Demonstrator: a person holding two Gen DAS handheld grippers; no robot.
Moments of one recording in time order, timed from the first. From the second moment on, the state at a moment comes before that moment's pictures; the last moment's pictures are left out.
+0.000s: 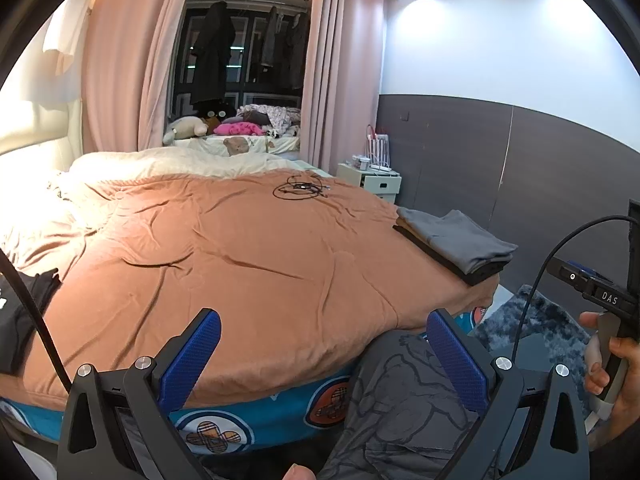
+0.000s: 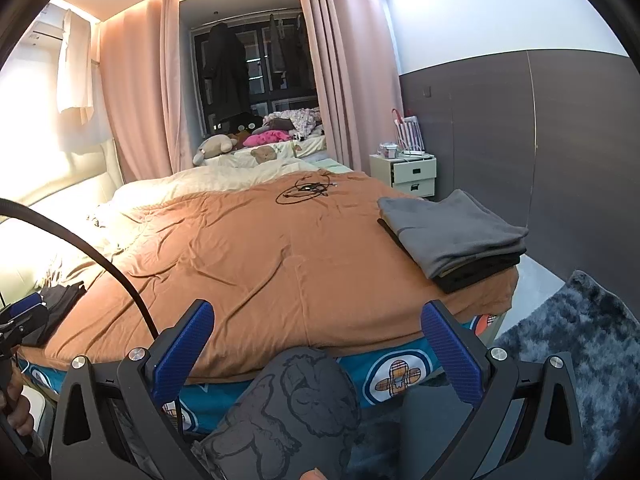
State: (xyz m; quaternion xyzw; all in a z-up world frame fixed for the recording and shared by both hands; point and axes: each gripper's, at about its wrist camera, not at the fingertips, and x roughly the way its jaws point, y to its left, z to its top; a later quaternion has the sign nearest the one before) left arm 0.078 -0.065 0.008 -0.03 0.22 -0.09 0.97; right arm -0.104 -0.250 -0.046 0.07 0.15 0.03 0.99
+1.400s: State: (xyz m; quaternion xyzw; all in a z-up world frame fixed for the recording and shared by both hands) left arm 0.057 -0.065 0.017 -0.04 0.19 -0.08 0.98; right arm -0.106 -0.263 -0.050 0.06 0.14 0.04 0.99
